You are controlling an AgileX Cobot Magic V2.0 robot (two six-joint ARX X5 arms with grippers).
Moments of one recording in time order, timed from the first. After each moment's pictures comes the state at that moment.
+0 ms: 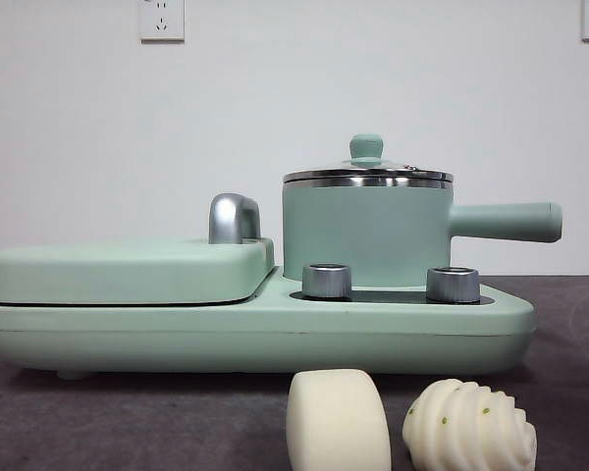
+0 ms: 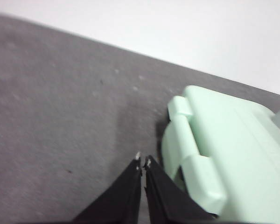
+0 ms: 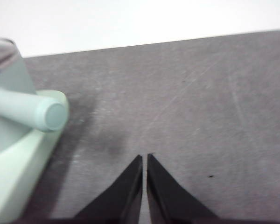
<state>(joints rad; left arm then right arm) 0.02 0.02 0.06 -0.17 0.12 -0.31 0.02 0.01 0.02 -0.16 -0.04 0.18</state>
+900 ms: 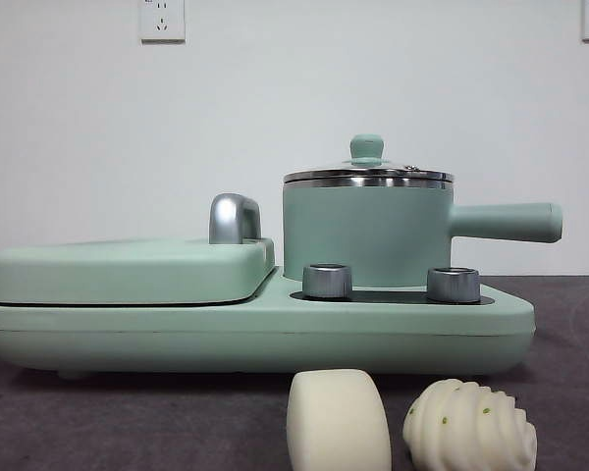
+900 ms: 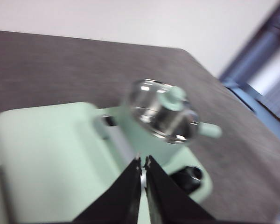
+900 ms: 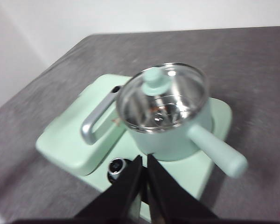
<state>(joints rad) -0.18 0.76 0.83 -0.38 0.59 -0.22 0.02 0.57 0.82 -0.65 -0.67 0.08</state>
